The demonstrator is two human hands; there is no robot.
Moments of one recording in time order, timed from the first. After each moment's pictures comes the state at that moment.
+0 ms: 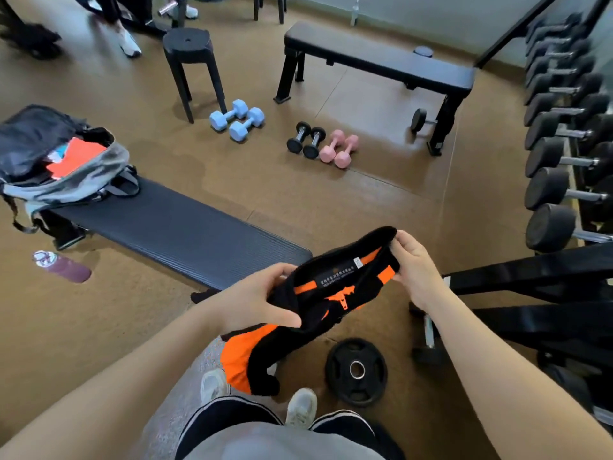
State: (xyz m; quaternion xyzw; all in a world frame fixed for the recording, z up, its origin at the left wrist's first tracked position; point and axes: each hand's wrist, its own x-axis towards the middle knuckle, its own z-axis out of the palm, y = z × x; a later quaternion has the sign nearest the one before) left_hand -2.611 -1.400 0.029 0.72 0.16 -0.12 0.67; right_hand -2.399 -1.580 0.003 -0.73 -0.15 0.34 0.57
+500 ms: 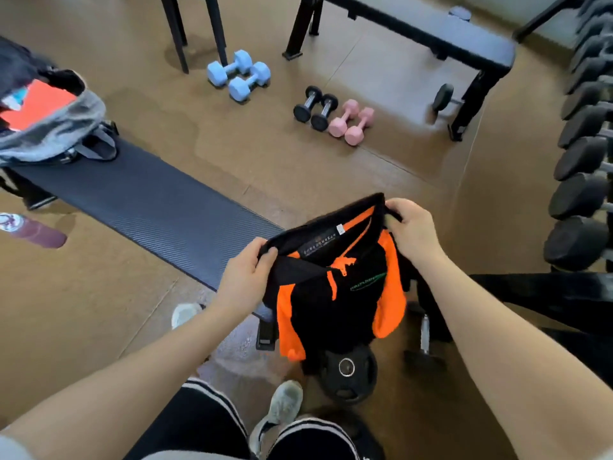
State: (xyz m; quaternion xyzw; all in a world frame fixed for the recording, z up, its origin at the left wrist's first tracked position) left_hand -2.542 -1.356 -0.050 0.76 0.40 0.12 0.49; right_hand -2.309 -1.481 -0.034 -0.88 -0.32 0.16 0.31
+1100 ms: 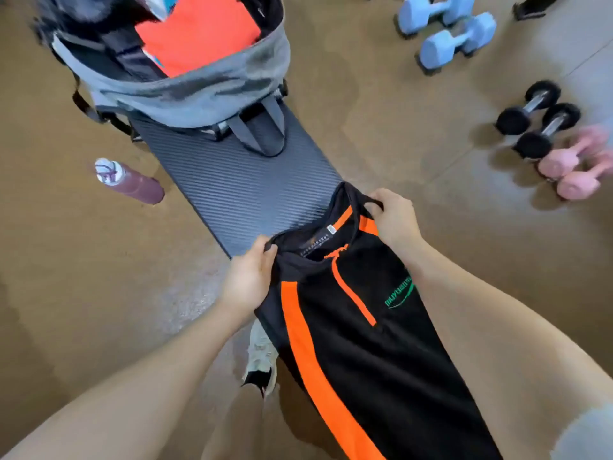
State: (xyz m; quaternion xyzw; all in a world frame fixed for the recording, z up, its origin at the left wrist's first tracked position) left_hand -2.666 -0.907 -0.331 0.63 0.63 0.05 0.44; right_hand -2.428 -0.907 -0.350 -0.83 -0.45 0.28 0.15
